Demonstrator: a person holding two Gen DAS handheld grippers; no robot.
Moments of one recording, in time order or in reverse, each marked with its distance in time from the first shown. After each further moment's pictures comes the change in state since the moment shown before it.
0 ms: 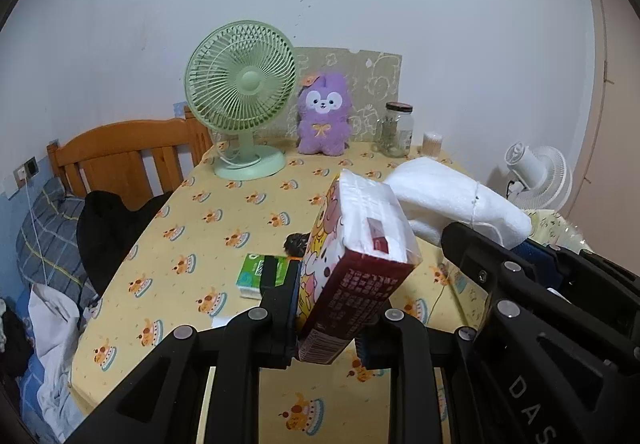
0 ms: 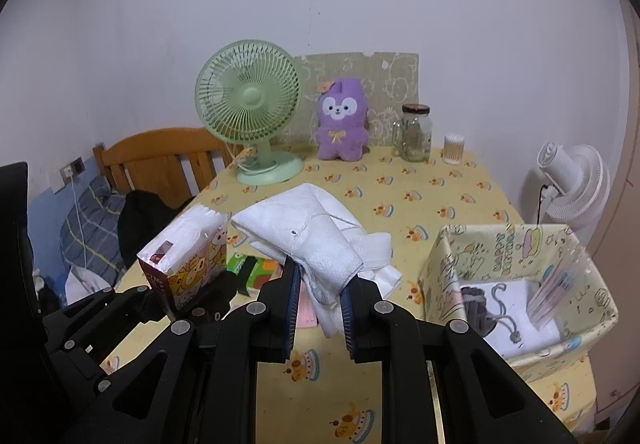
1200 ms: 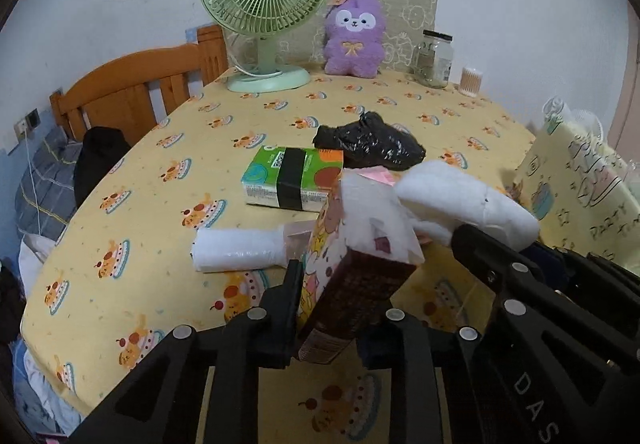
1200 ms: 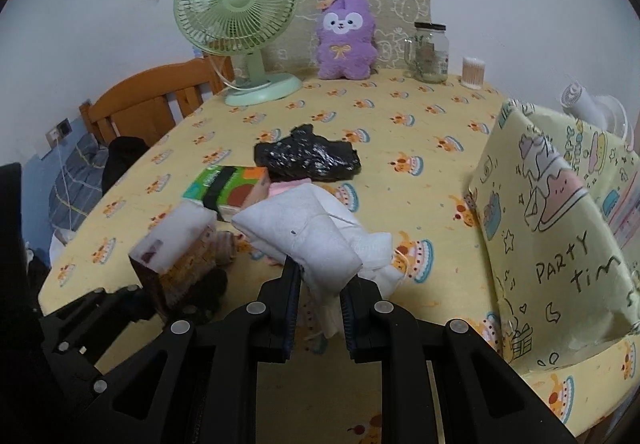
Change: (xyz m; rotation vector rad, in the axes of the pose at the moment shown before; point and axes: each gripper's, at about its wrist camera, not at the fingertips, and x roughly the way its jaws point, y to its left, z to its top) left arm 0.079 0.027 -0.072 -0.052 0.169 0.056; right arm 0.092 0.009 -0.072 0.004 0.182 0.014
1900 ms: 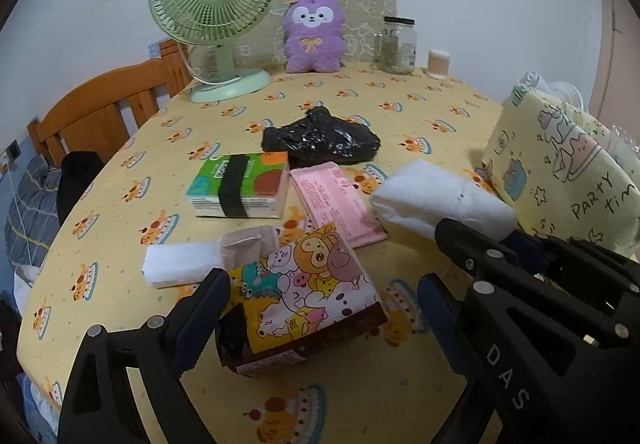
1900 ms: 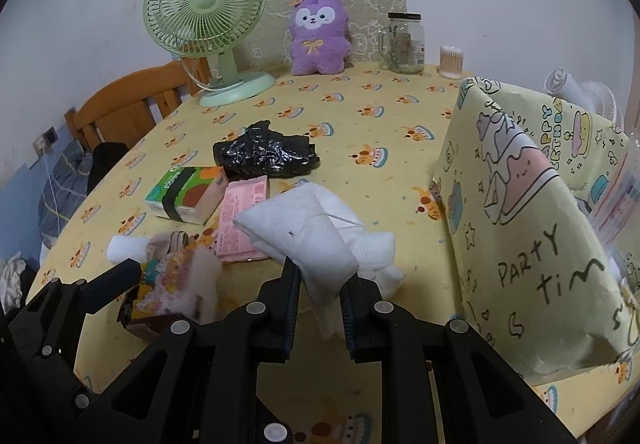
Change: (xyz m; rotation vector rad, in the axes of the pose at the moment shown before) left arm 0.010 -0.030 0.001 0.105 0.009 -0.037; right arm 0.011 -0.032 -0.004 0.049 0.020 -0.038
